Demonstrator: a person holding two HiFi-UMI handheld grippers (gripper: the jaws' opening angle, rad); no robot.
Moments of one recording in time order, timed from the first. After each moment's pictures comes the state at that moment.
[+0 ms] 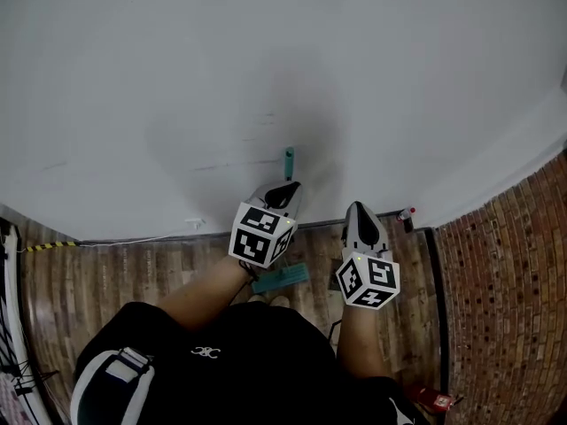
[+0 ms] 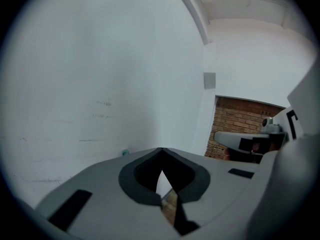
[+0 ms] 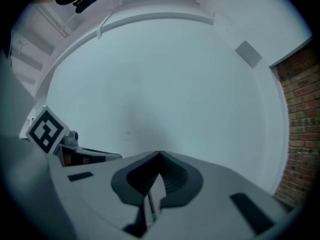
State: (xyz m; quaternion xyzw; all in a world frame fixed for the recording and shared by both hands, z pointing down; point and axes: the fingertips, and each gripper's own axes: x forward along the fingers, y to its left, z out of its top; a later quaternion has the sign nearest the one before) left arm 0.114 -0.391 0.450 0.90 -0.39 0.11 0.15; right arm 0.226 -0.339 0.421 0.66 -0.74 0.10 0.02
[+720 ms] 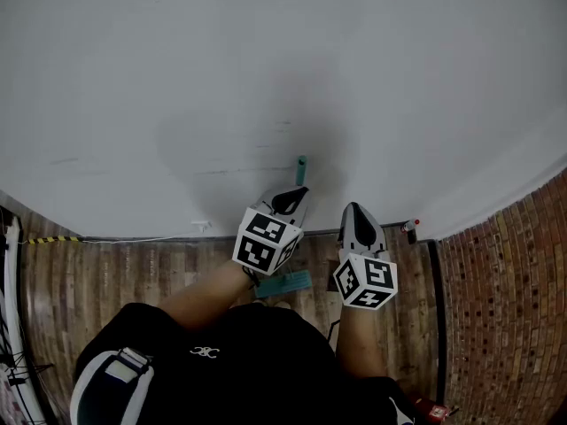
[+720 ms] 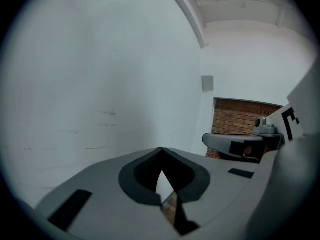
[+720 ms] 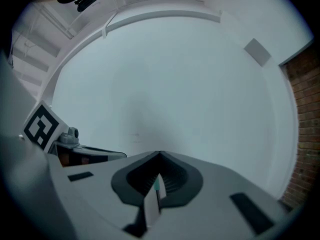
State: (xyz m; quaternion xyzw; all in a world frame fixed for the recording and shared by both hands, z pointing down) left arm 0.100 -0.391 0.433 0.91 -0.39 0.09 0.13; right arm 0.190 -0.356 0.412 0.63 -0.77 0.09 0.02
